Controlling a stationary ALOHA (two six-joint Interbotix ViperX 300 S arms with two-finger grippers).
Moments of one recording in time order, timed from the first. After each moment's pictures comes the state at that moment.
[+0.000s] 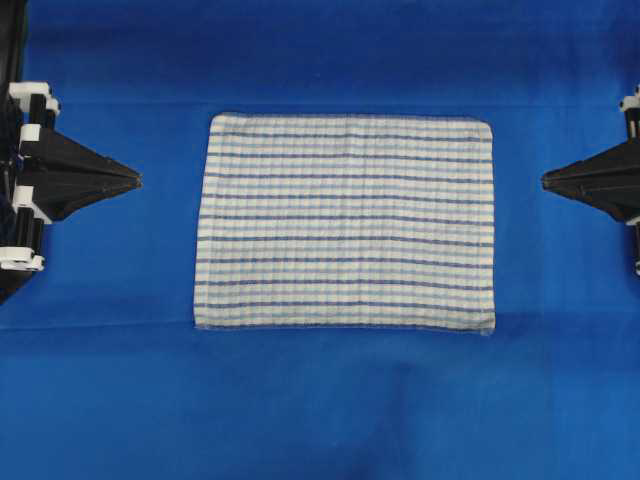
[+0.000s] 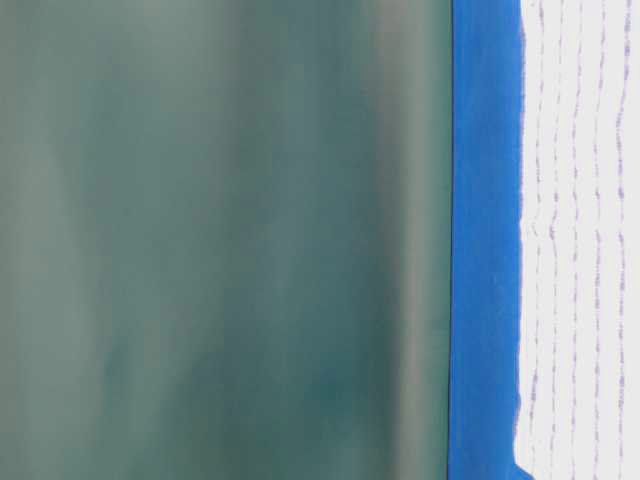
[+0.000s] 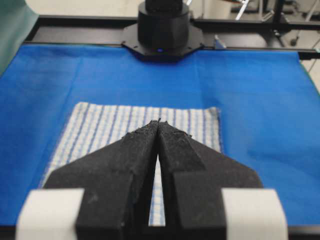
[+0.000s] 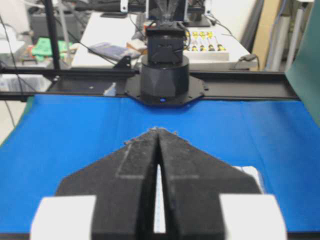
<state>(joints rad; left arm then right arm) 0.00 -0.97 1.18 0.00 -0.29 0.00 0.00 -0.97 1.18 0.00 -0.29 0.00</state>
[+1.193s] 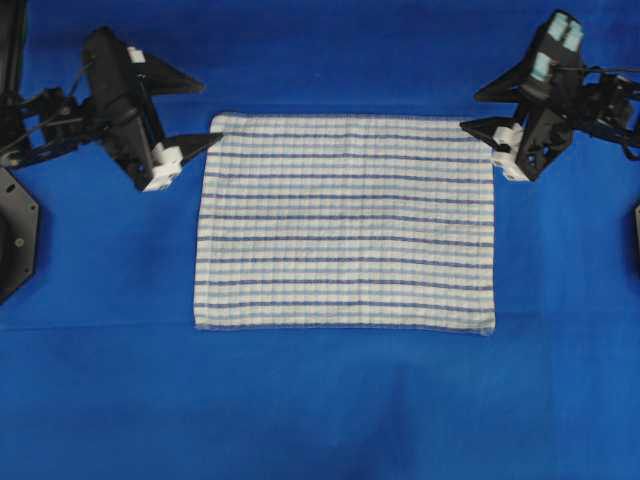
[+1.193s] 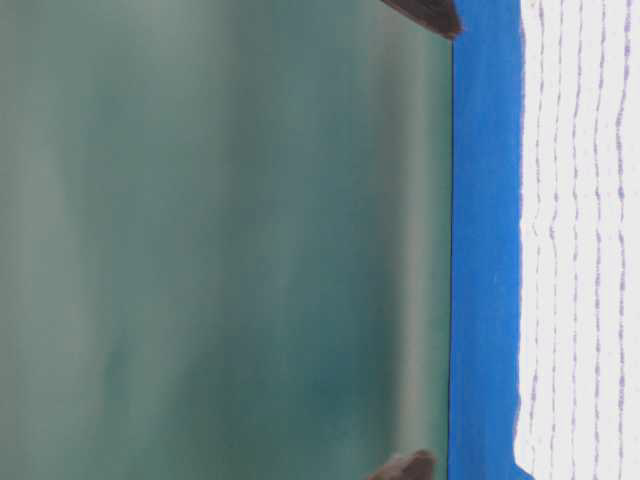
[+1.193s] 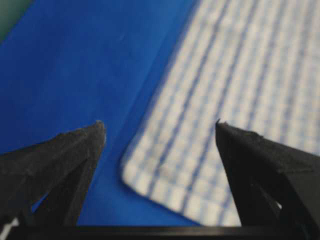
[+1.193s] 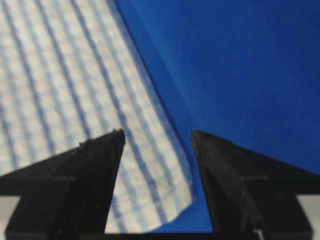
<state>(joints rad) 0.41 -0.22 1.16 -0.01 -0.55 0.09 -0.48 -0.21 1.08 0.02 -0.19 0.00</state>
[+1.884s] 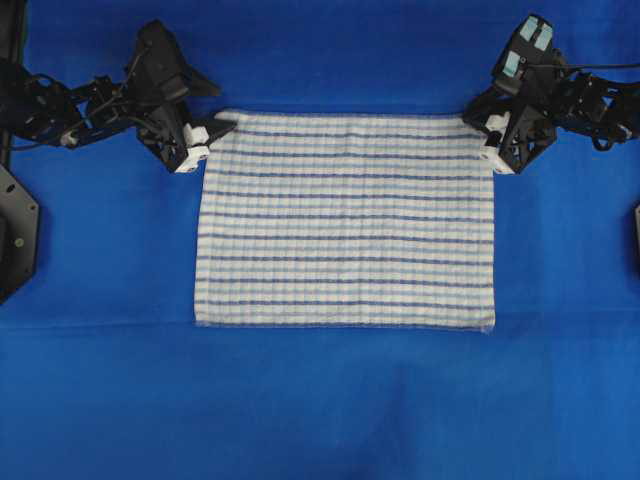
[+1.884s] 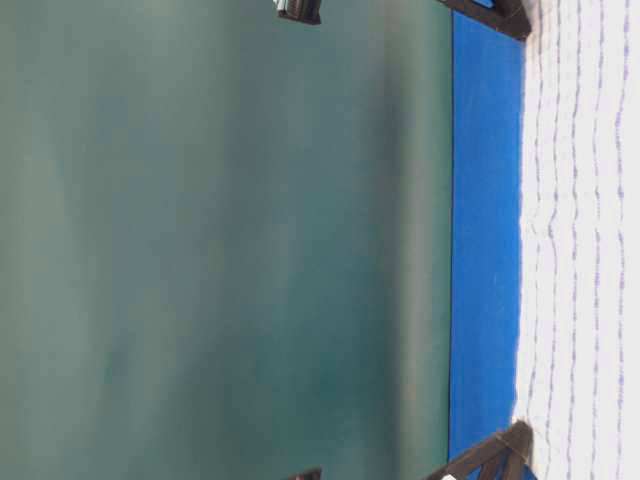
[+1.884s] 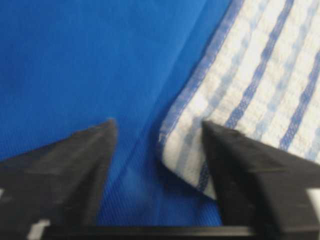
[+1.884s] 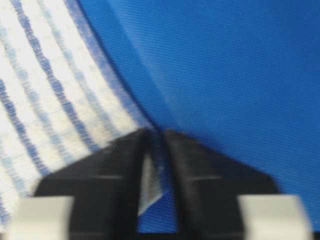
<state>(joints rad) 0.55 0.15 1.06 -0.02 -0.58 0.11 -0.56 0.01 1.06 0.01 -0.28 -0.03</state>
